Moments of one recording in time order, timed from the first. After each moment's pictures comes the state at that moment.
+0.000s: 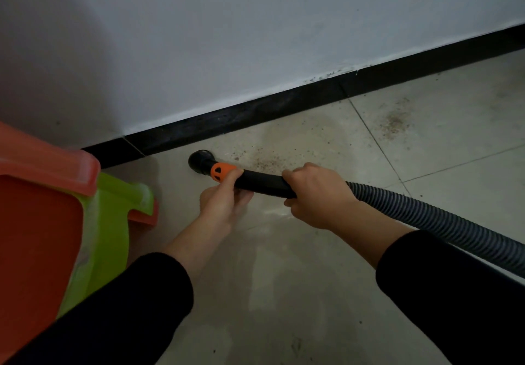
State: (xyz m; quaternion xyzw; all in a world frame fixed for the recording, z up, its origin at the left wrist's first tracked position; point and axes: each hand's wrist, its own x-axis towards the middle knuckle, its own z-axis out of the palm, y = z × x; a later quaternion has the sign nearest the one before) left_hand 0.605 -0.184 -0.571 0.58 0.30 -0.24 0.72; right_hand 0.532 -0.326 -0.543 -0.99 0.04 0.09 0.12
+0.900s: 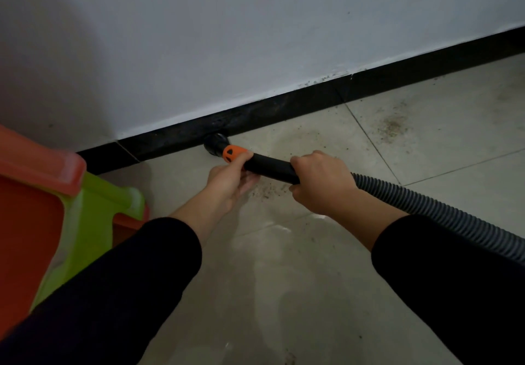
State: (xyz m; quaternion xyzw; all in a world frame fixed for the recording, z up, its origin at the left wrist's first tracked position) left_hand 0.634 -0.219 -0.594 0.64 0.19 -0.28 0.69; right_hand 0.538 -0.350 -0.557 -0.99 0.11 0.05 0.11
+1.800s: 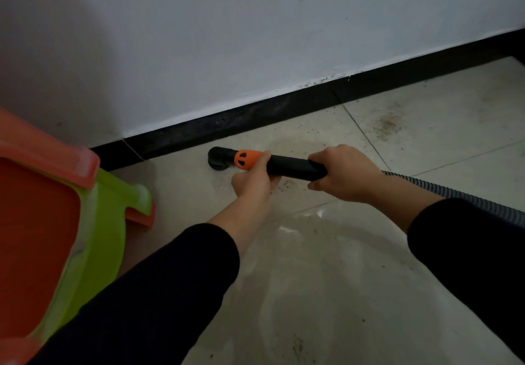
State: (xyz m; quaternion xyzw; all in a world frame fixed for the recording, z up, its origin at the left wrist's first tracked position) left_hand 0.588 -0.240 -0.576 0.57 0.30 -0.22 0.73; right_hand 0.521 -0.372 -0.551 -0.98 0.10 0.08 0.16
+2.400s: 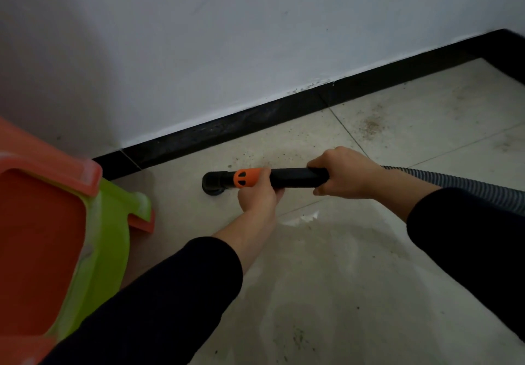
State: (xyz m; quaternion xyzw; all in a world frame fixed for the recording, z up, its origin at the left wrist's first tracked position) left_hand 0.551 -0.240 -0.563 0.57 0.31 -0.23 0.72; right_hand 0.500 -0.381 -0.534 -0.98 0.06 0.11 0.17
